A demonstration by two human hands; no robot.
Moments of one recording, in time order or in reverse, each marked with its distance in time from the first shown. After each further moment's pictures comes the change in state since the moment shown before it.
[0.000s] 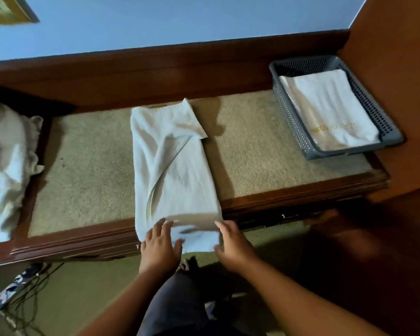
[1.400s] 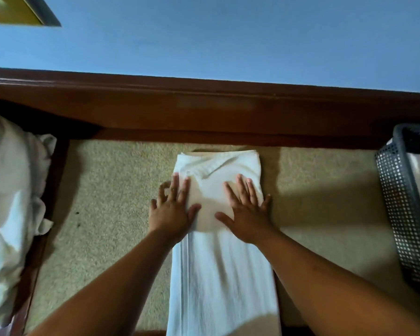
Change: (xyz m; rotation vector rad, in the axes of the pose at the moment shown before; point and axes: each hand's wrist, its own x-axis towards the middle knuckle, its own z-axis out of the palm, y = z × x) left_hand 0.354 -0.046 -0.136 0.187 -0.110 0.007; right_hand 0.363 -0.141 -0.105 -0.452 -0.040 -0.134
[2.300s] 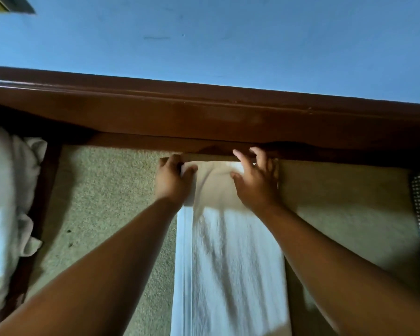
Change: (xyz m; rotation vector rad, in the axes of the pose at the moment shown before) left_hand 0.115 -0.007 -0.046 -0.746 0.349 -0.233; right_hand 0.110 -0.014 -0.054 0.112 0.450 0.022
